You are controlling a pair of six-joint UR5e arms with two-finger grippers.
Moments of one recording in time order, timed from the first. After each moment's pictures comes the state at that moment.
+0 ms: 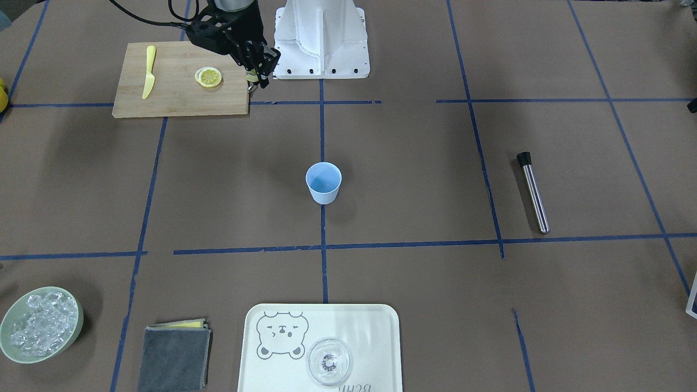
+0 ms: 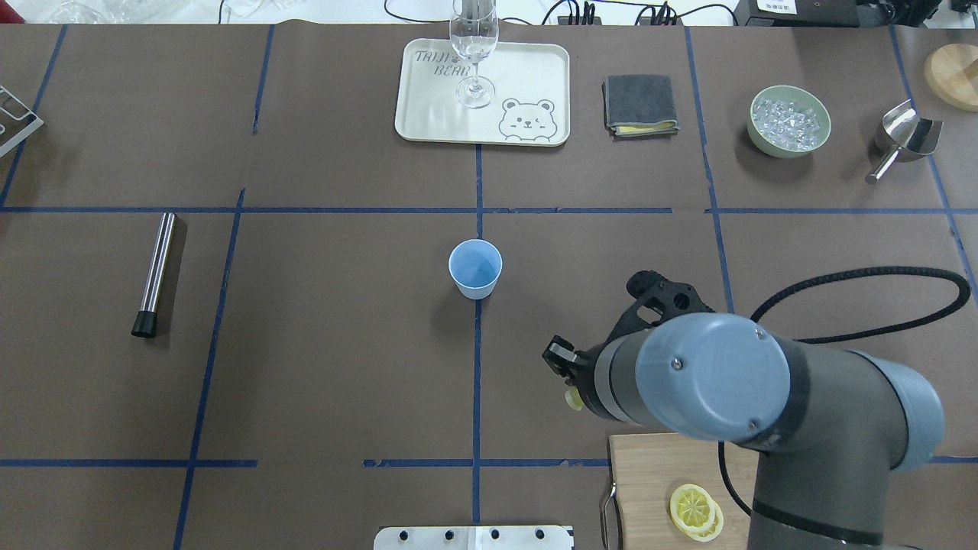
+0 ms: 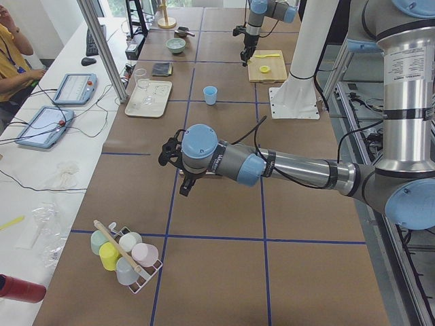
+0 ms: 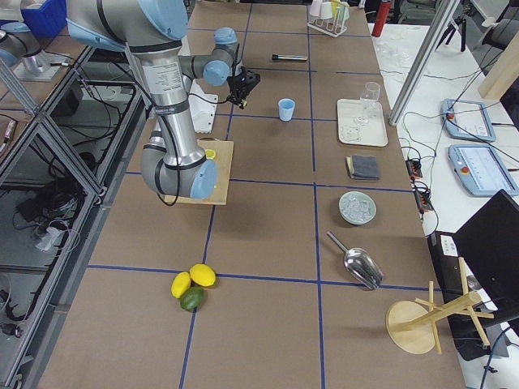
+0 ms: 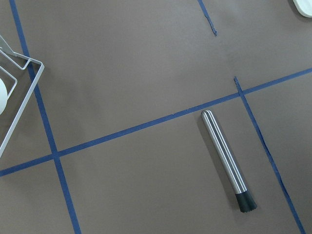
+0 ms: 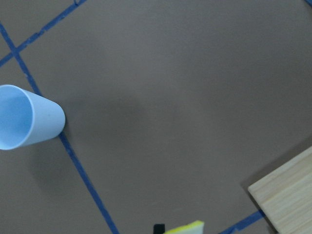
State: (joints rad) left arm -1.56 -1.47 -1.84 -1.80 -2.59 0.02; right arm 0.33 -1.10 2.19 -1.79 1.66 1.95
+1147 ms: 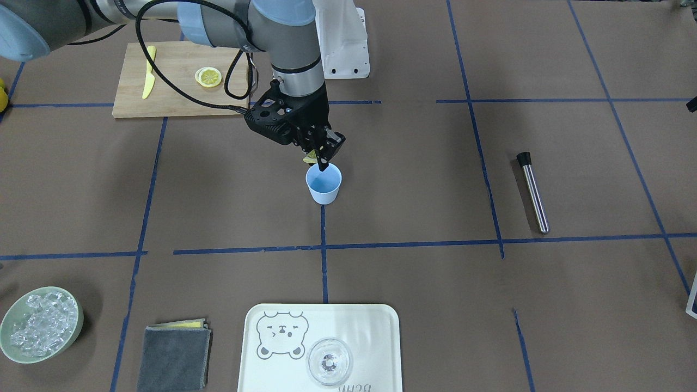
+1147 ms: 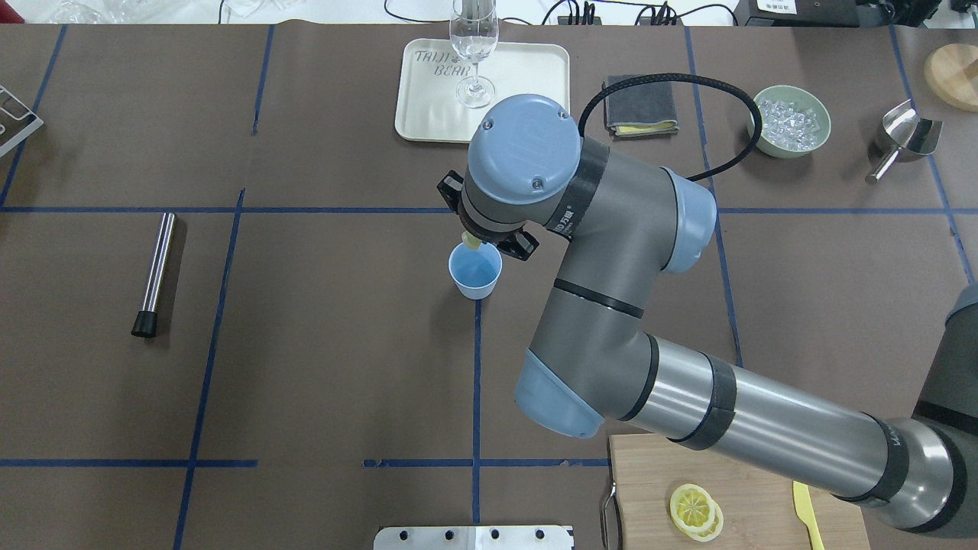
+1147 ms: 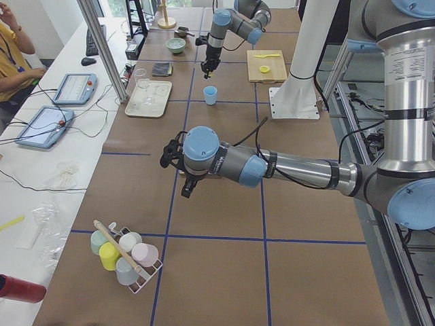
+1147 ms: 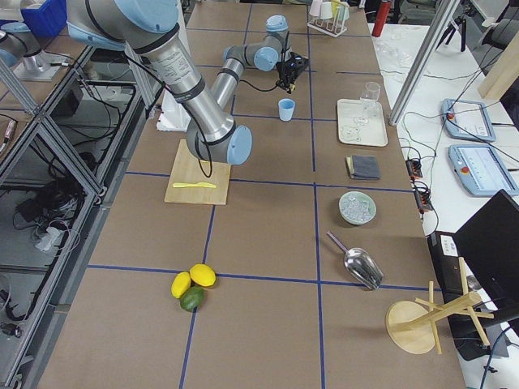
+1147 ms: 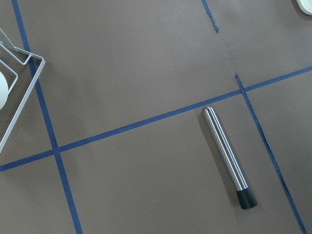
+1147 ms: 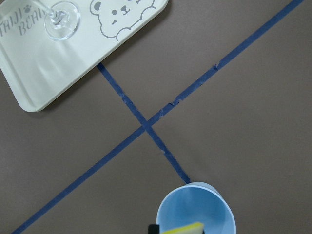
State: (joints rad) left arm -1.56 -1.46 -1.84 -1.80 -2.59 0.02; right arm 0.54 -0.74 1.67 -1.61 1.74 1.91
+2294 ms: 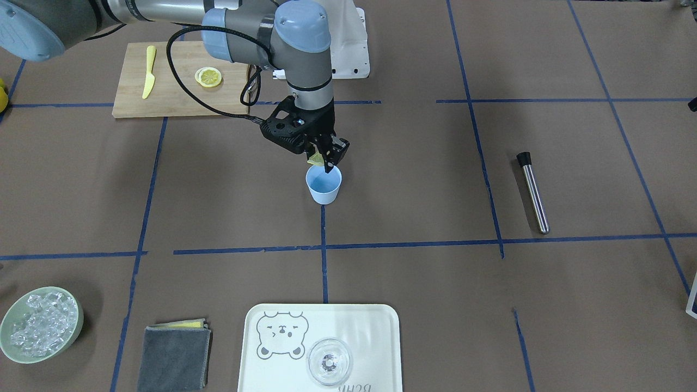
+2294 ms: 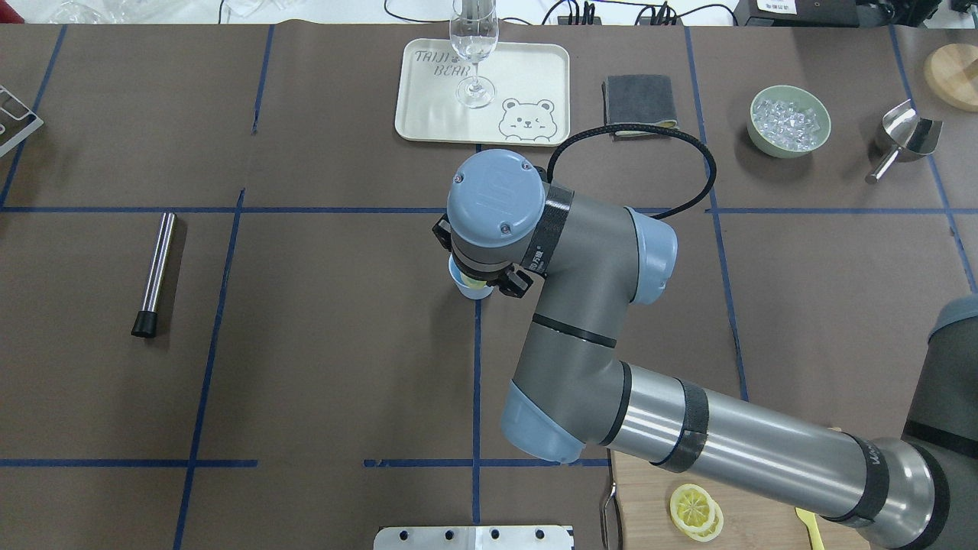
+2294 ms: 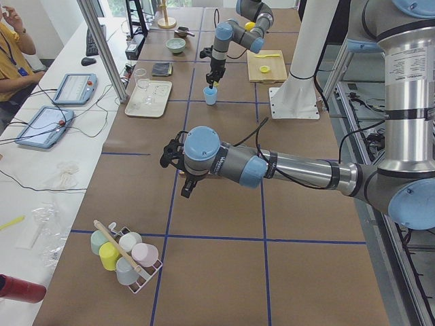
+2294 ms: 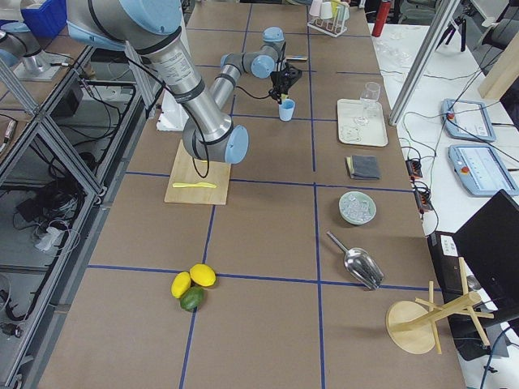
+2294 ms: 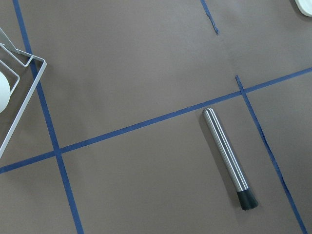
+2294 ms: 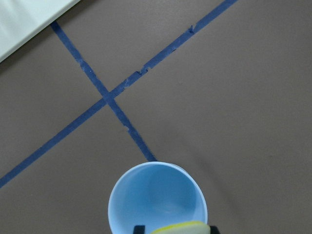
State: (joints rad) left arm -1.56 -1.45 -1.85 -1.81 -2.59 0.02; right arm 0.48 -0.75 1.61 -1.61 1.74 1.91
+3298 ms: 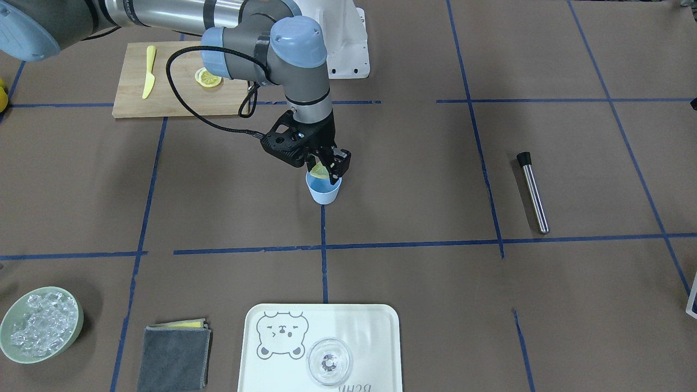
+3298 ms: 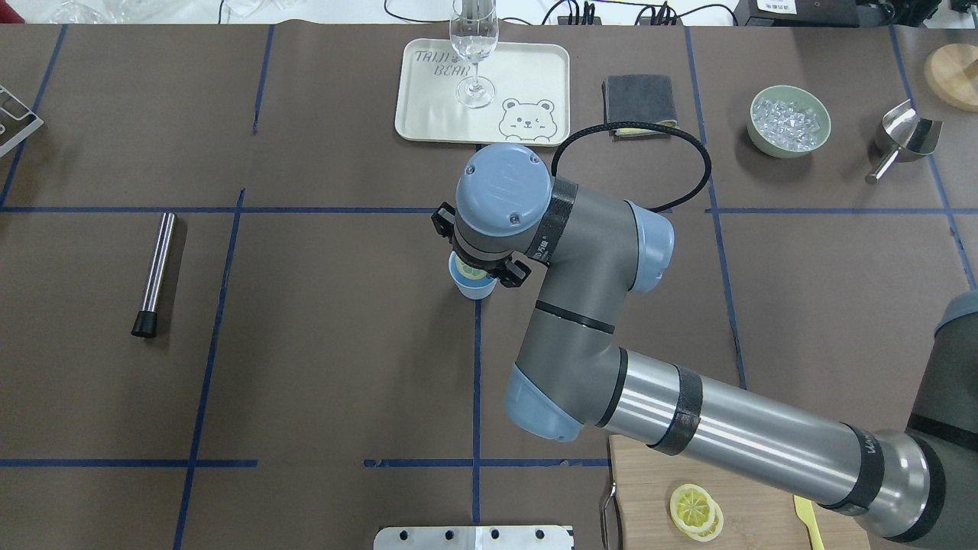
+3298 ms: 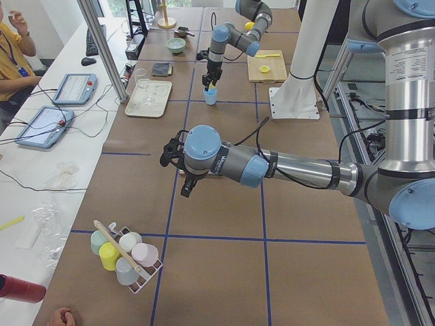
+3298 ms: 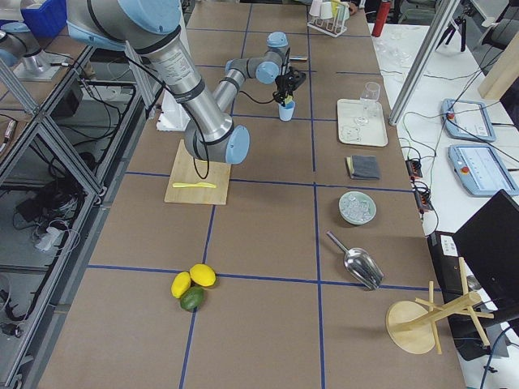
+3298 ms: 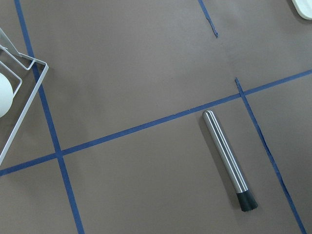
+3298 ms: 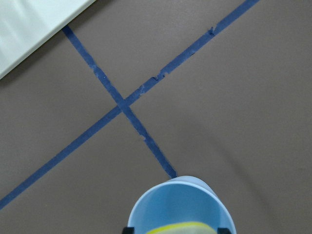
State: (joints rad) left arm -1.57 -1.45 -1.85 -1.81 -2.59 0.02; right arm 0.50 -0.75 1.55 -1.50 1.75 1.91
